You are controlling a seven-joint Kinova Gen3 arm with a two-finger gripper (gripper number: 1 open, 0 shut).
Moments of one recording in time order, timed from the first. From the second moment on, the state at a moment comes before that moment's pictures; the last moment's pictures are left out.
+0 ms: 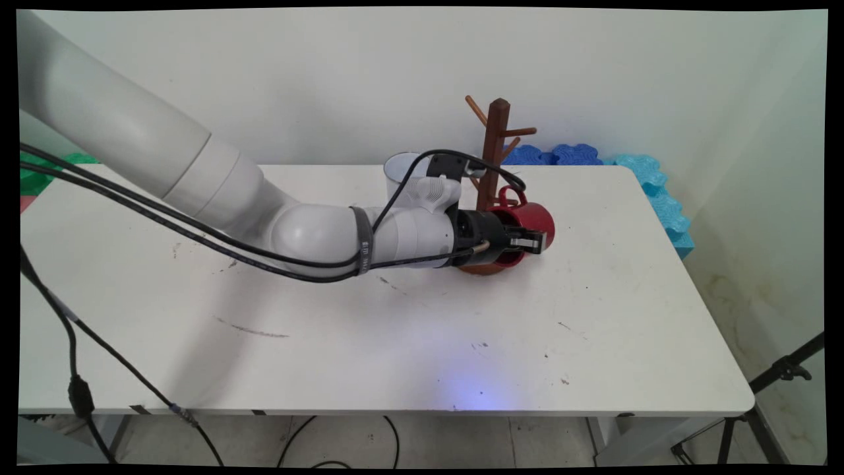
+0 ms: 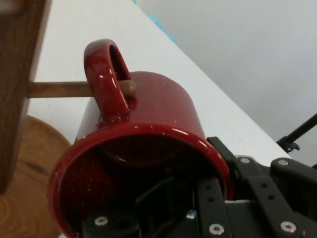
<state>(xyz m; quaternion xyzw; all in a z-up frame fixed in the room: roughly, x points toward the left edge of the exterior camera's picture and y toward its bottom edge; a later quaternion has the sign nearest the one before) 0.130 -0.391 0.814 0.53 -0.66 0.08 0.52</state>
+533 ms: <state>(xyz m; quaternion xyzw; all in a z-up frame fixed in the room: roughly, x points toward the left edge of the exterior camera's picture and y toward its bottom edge) 0.131 -0.371 0.833 0.52 -0.66 0.07 0.53</state>
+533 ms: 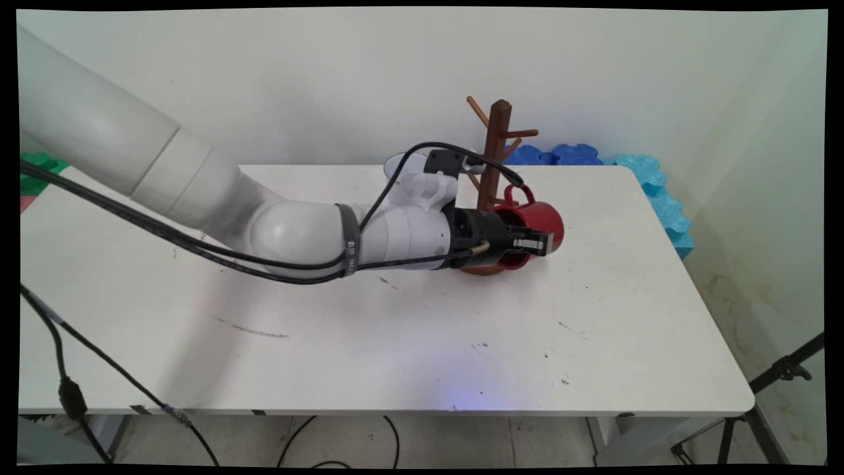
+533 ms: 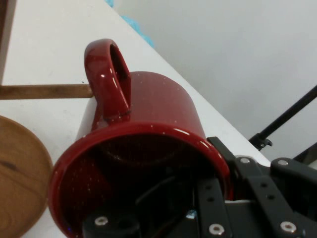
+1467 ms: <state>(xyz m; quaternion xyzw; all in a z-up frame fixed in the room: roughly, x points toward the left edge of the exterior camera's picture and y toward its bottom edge) 0.176 -0.331 0.875 0.46 -0.75 0.03 0.47</state>
